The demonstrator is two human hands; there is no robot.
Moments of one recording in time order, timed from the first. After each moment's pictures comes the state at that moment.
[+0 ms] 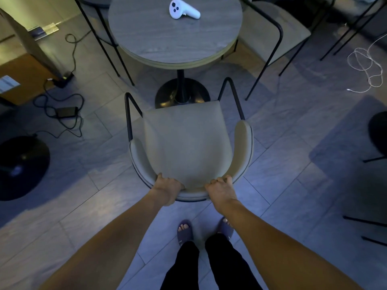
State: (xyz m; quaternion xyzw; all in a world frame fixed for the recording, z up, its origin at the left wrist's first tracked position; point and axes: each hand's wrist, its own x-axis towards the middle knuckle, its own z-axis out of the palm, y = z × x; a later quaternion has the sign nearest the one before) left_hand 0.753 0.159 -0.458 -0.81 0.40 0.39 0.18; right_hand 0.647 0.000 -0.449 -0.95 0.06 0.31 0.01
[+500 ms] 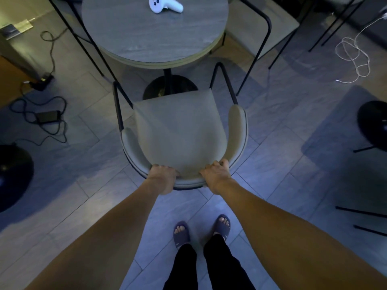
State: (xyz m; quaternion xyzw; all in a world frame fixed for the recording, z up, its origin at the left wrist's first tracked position) left_hand 0.803 0.115 -0.464 -0.82 0.40 0.37 0.16; right_hand 0.708 -0.045 -0.448 -0.93 0.06 0.35 0.00
